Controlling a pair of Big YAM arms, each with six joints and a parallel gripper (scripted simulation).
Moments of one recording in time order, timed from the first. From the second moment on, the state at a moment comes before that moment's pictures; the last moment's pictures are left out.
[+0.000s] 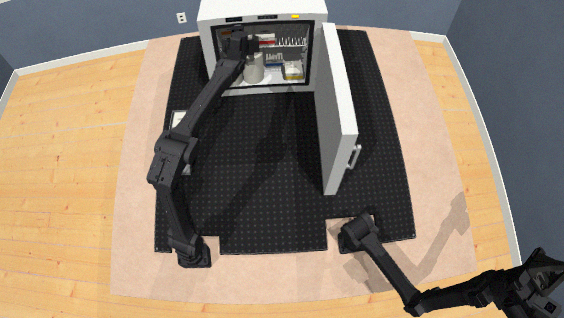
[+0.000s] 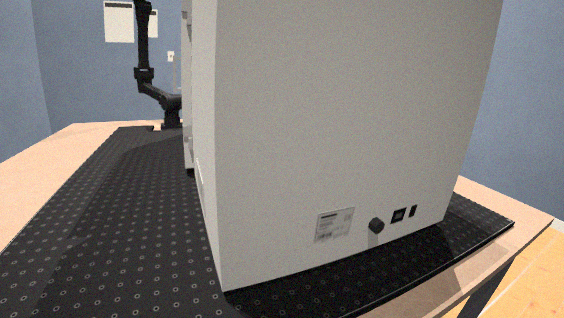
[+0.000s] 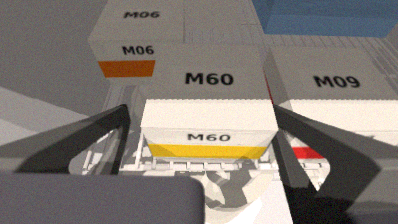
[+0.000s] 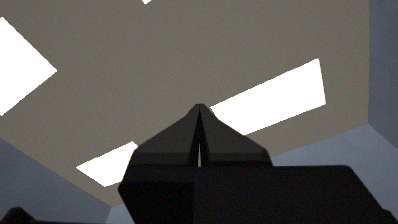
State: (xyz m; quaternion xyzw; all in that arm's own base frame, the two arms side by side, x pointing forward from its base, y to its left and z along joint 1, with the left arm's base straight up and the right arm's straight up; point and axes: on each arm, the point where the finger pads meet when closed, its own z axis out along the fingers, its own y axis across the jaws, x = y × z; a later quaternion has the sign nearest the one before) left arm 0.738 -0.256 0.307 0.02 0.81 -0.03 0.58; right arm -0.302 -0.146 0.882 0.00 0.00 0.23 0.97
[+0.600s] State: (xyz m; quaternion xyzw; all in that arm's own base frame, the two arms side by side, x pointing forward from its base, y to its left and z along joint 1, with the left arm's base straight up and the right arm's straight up) left arm 0.738 -0.255 0.301 0.03 0.81 -0.02 0.58; right arm -0.302 -0.146 0.882 0.00 0.00 0.23 0.97
